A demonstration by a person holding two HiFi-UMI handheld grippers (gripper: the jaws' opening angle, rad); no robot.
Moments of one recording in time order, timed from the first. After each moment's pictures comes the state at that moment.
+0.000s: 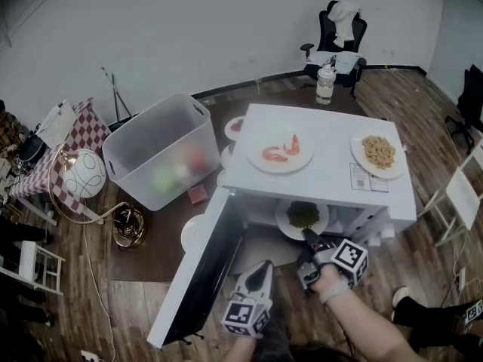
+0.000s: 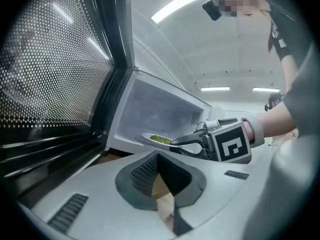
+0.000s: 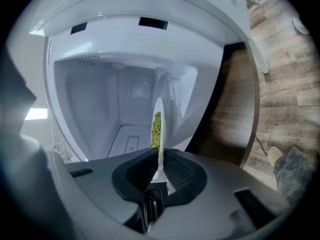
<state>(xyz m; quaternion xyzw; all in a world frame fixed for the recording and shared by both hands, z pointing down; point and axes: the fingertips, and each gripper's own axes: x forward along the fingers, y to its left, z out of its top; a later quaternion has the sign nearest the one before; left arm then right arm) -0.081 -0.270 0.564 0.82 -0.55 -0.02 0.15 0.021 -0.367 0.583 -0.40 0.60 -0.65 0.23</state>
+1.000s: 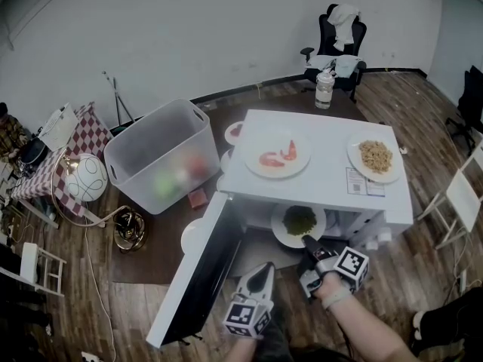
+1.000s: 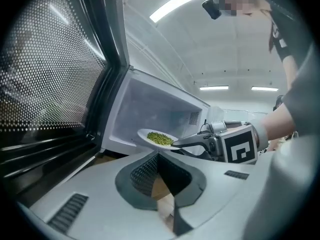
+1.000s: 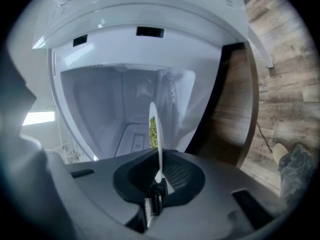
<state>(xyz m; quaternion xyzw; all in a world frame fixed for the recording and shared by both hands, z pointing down) -0.070 -0.274 0.556 0.83 -0.54 -0.02 0.15 0.025 -0.358 0.576 -0.36 0.62 -0.65 0.25</state>
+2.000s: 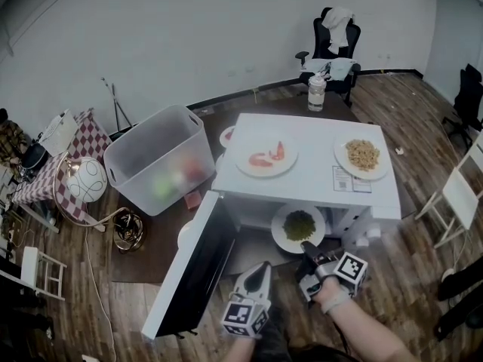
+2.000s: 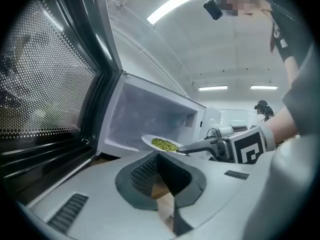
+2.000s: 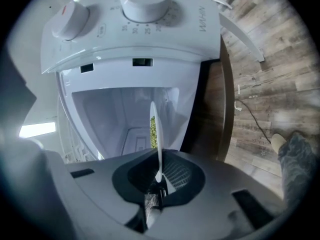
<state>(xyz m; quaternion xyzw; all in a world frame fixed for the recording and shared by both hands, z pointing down) -0.058 -0.266 0.543 0.83 -0.54 -0.02 0.14 0.045 -0.334 0.575 -0.35 0.58 -0.68 0.28</state>
